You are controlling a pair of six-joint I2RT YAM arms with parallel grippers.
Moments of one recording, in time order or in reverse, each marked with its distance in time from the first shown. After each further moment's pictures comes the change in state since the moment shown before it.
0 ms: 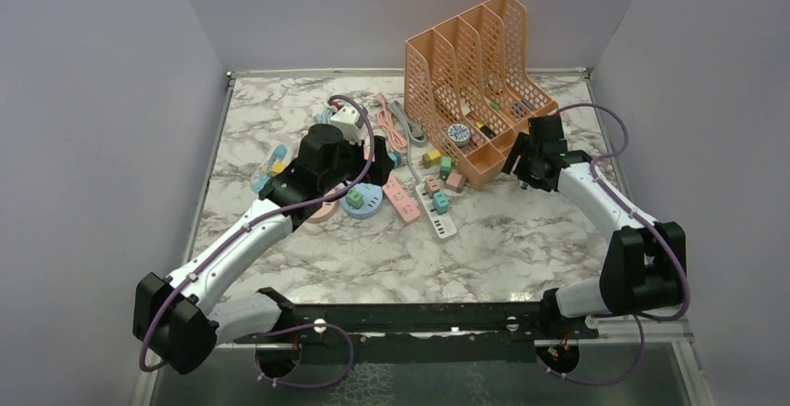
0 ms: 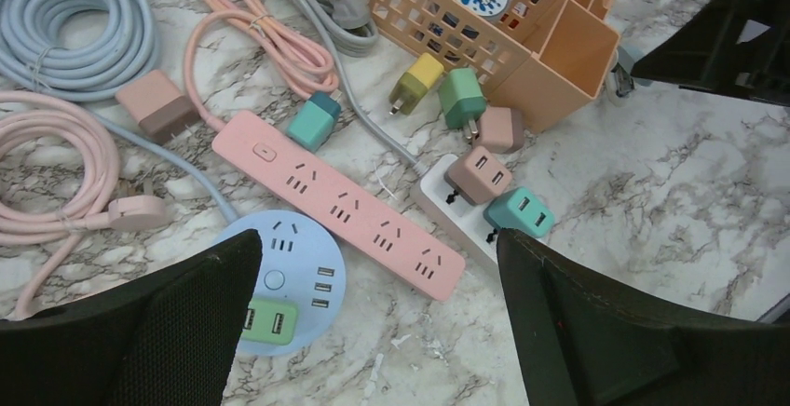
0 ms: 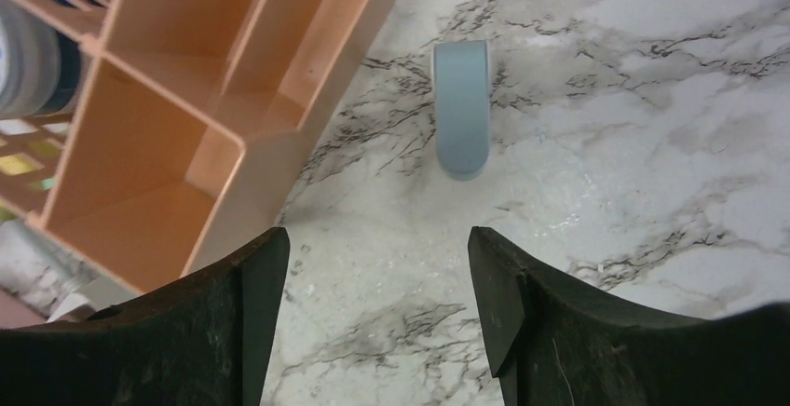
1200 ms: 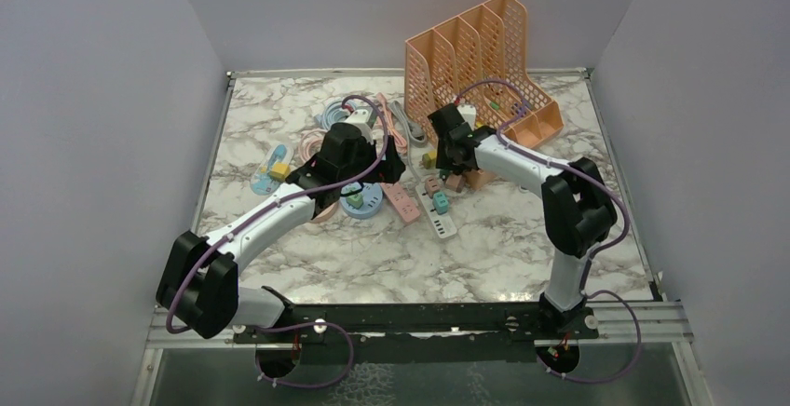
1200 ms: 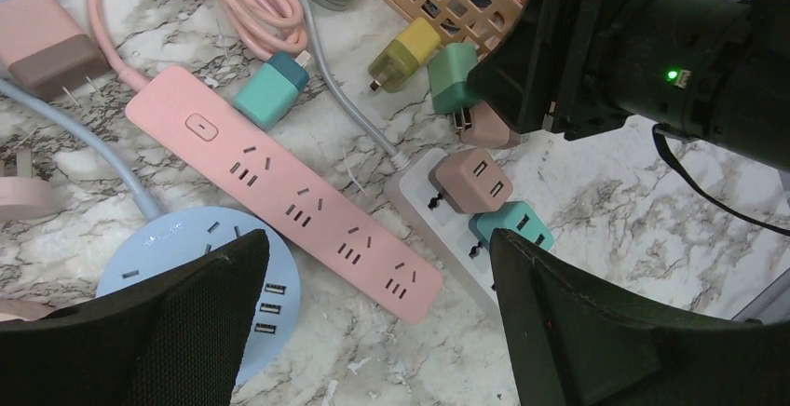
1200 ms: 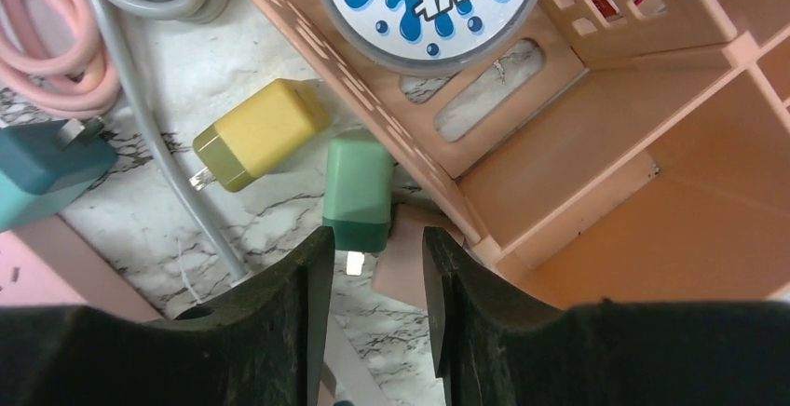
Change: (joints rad) left arm 0.010 0.203 -0.028 0.148 0.073 -0.159; right arm 0.426 0.480 0.410 -0.022 0.193 0.057
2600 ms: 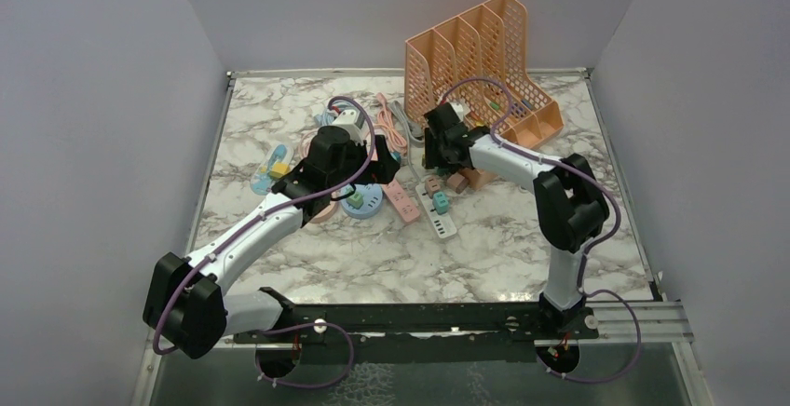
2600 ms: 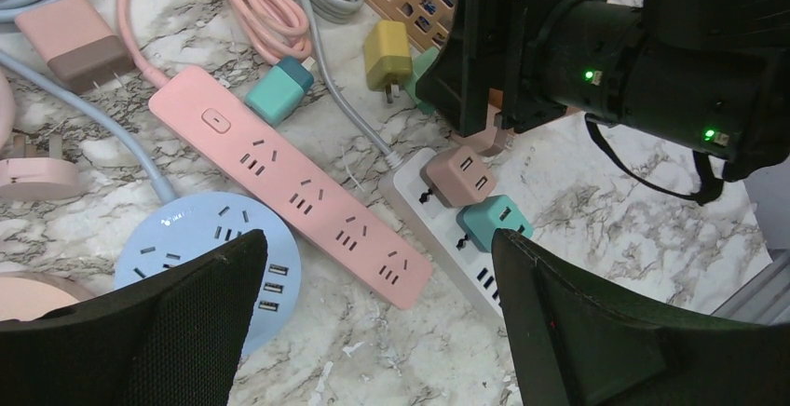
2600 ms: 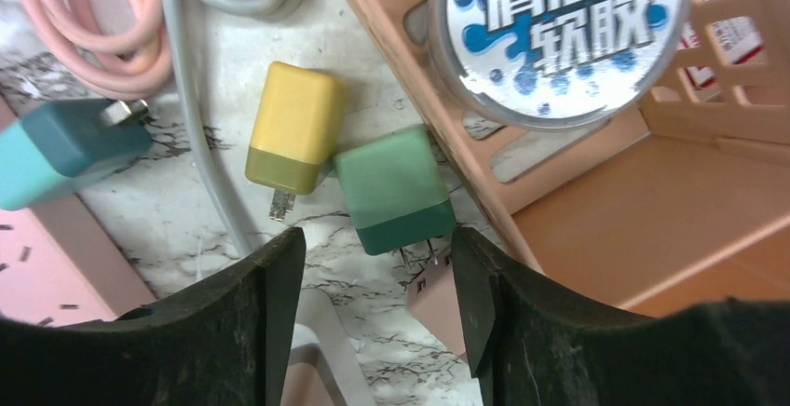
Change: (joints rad) left arm 0.018 -0.113 -0.032 -0.032 -0.006 -0.026; right arm -0.008 0.046 0.024 0.078 -0.068 -0.140
